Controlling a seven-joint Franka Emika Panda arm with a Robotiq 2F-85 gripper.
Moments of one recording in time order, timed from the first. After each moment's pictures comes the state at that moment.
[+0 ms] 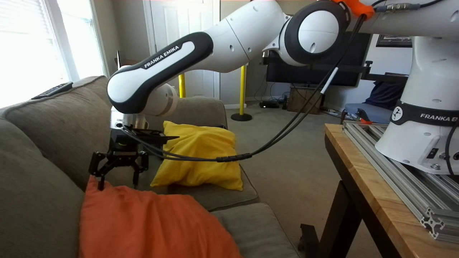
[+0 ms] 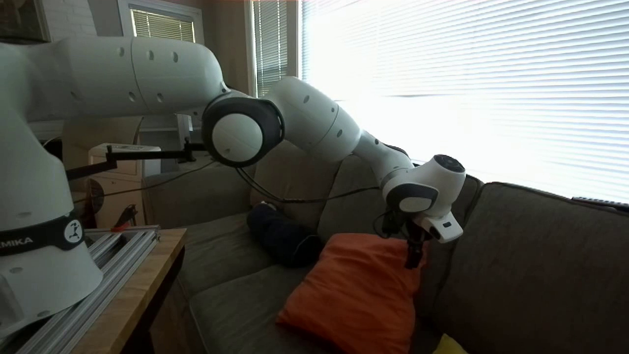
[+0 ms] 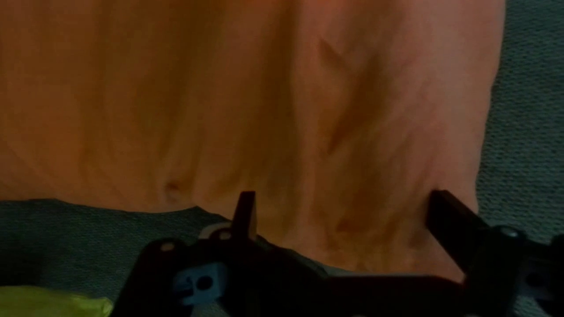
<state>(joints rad) 0.10 1.49 0.09 -0.67 0.35 2.24 0.42</state>
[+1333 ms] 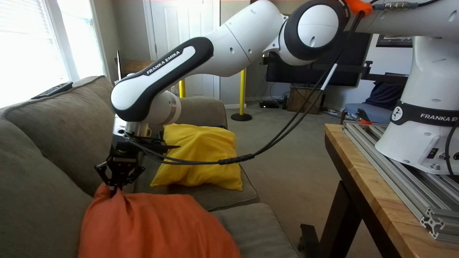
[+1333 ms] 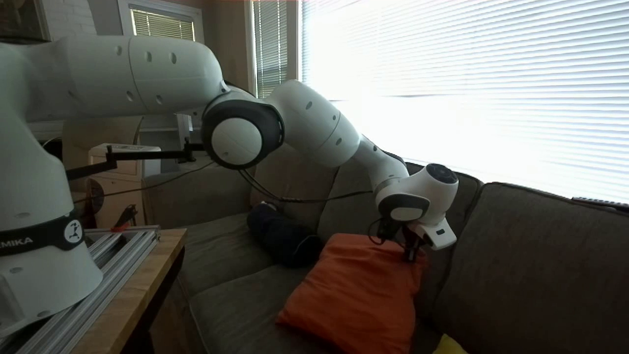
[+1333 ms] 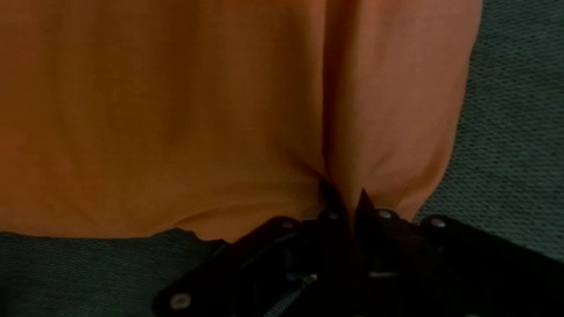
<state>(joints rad) 0.08 1.49 0.16 -0.74 0.35 2.36 0.41</state>
